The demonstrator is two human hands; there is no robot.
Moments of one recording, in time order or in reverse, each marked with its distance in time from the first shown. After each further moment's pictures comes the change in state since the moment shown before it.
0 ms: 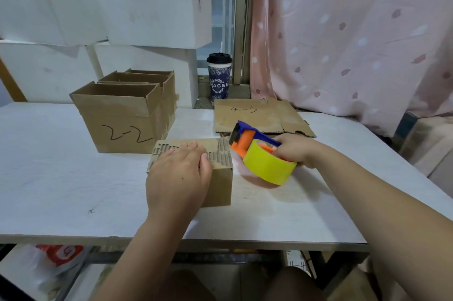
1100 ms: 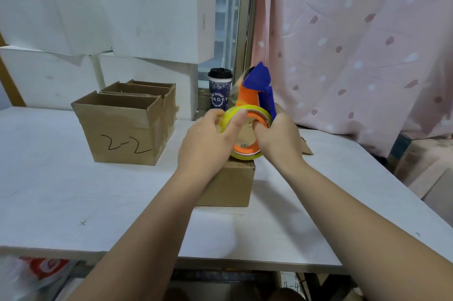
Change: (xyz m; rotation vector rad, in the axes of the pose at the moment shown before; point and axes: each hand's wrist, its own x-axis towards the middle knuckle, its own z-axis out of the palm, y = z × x) left_hand 0.076 0.043 -0.006 -0.598 -0.235 -0.188; right_hand -0.026 -0.071 0.015 0.218 0.779 -0.343
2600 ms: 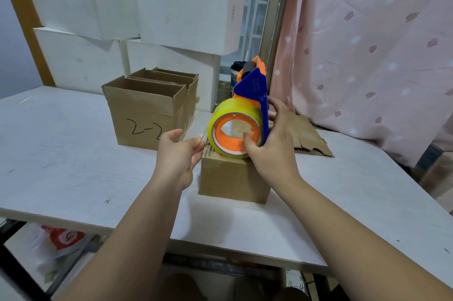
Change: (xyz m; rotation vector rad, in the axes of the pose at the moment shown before) left_hand 0.000 -0.086 -0.026 -1.048 0.302 -0.600; right_hand -0.039 -0.007 0.033 0.284 -0.125 -0.263
